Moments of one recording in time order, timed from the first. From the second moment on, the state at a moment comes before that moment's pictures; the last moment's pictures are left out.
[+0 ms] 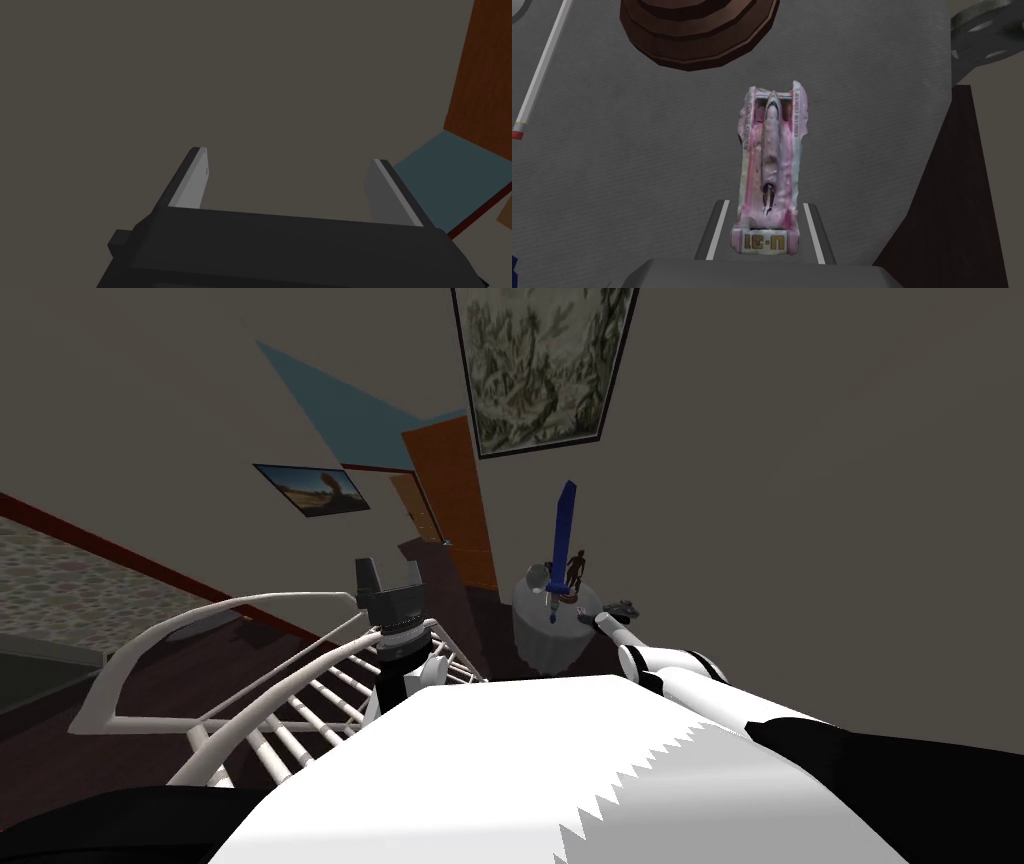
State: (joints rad) left arm 0.46 -0.01 -0.03 -2.36 -0.07 -0.64 0.14; right arm -0.47 -0.39 -0.28 -0.40 -0.86 0.34 -1.00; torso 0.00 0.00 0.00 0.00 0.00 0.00
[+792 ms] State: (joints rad) left arm 0.46 -0.01 -0.03 -2.36 -0.07 -0.64 0.14; right arm -0.46 -0.35 -0.21 -0.53 -0.82 0.45 -0.98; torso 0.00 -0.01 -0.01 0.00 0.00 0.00
